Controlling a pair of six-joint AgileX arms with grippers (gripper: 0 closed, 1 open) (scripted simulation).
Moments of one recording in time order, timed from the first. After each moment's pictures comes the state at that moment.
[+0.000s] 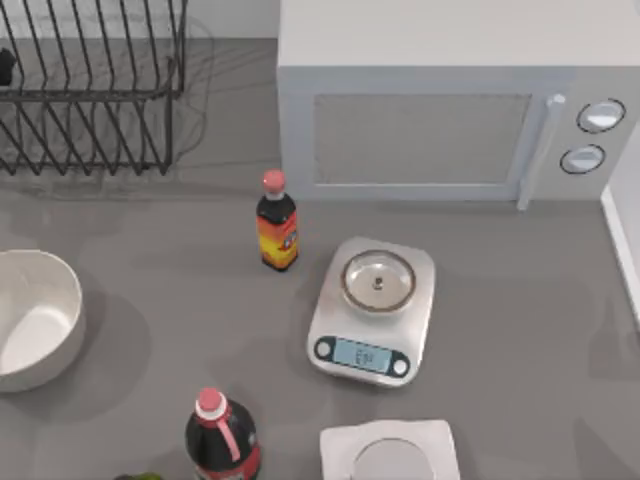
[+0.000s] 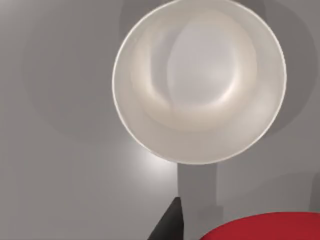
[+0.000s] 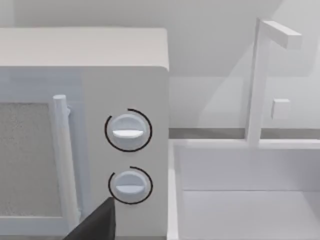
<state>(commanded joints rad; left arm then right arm) -0.02 1.73 1.87 -1.67 0.00 0.02 0.00 0.00 0.00 0.00 0.00 0.00</state>
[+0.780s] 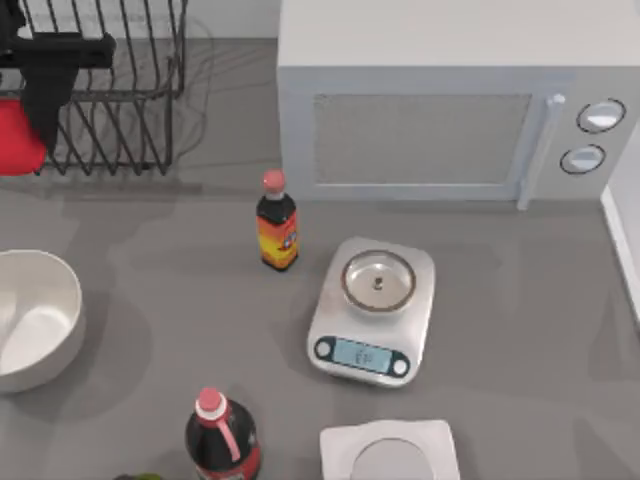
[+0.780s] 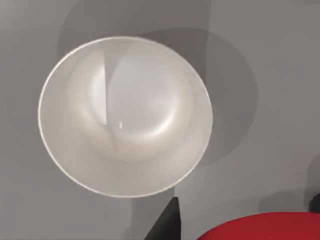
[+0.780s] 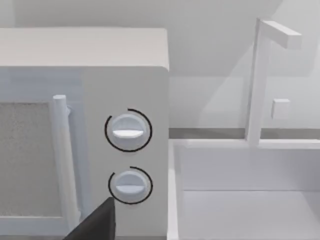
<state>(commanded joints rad) -0.18 1.86 1.98 -1.66 0.00 -0.14 0.00 0.00 0.00 0.00 0.00 0.00</state>
